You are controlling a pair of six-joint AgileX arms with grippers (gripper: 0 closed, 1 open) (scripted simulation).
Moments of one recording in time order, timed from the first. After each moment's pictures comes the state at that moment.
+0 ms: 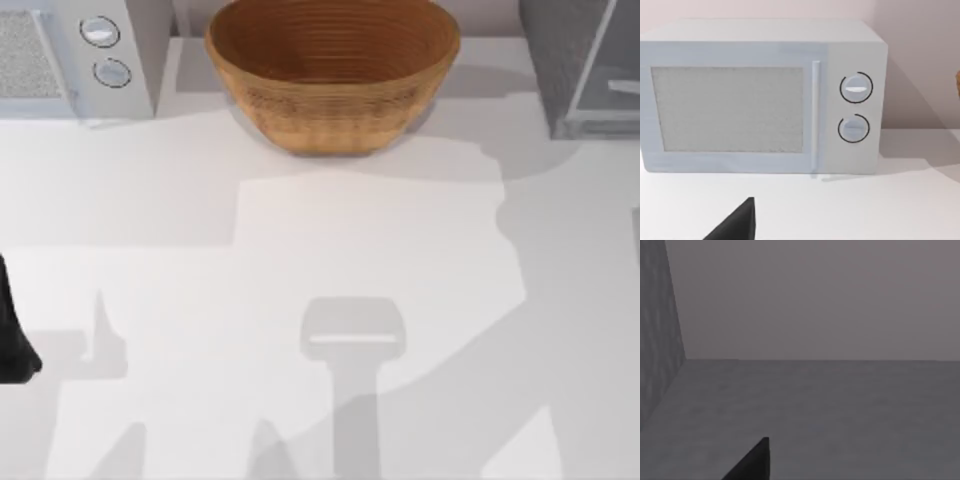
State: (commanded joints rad) left arm 0.00 0.00 0.00 0.00 0.00 0.00; right arm -0.20 2.26 1.26 0.89 -0.18 -0.01
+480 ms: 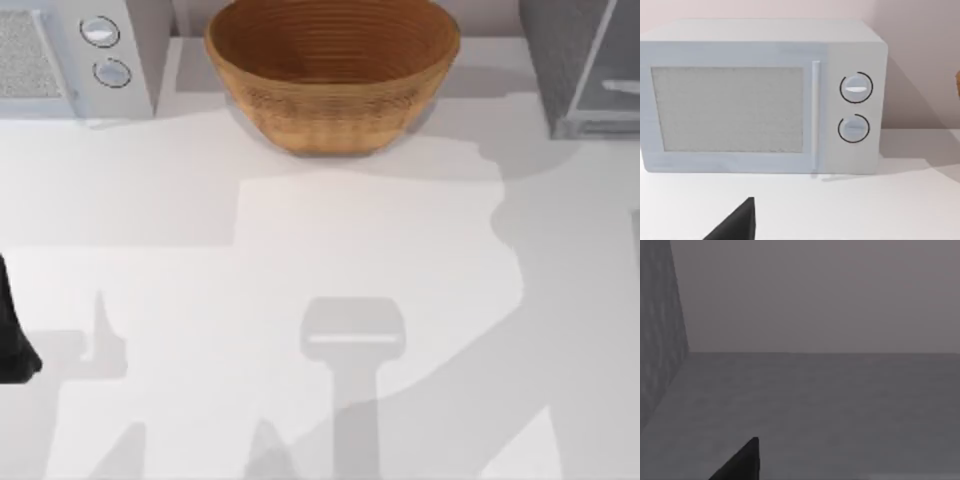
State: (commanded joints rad) left arm 0.00 0.00 0.00 0.00 0.00 0.00; right arm -0.19 2.23 1.24 0.87 -0.18 -0.01
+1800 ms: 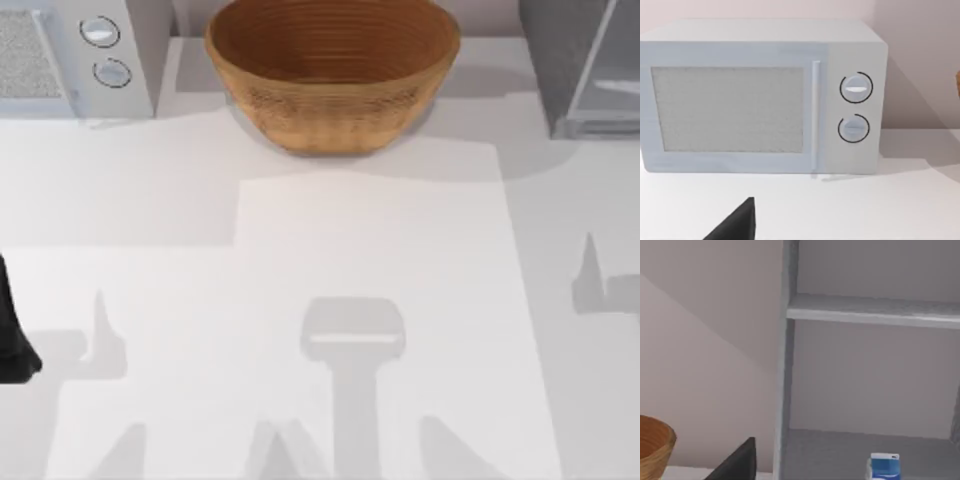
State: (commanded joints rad) left arm 0.00 0.00 0.00 0.00 0.00 0.00; right arm -0.03 0.40 0.31 0.22 -0.06 -0.04
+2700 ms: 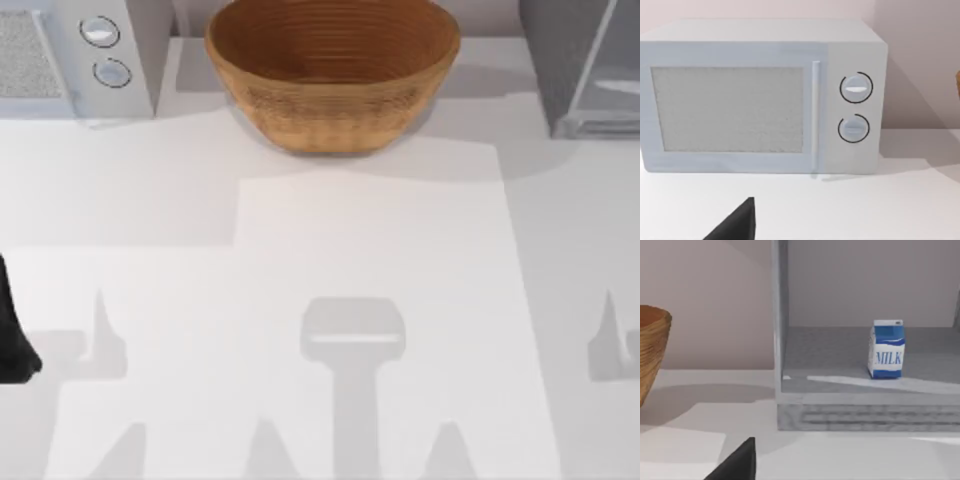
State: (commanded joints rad) left arm 0.00 0.00 0.00 0.00 0.00 0.00; right arm 0.00 -0.01 0.01 -0.01 0.00 0.00
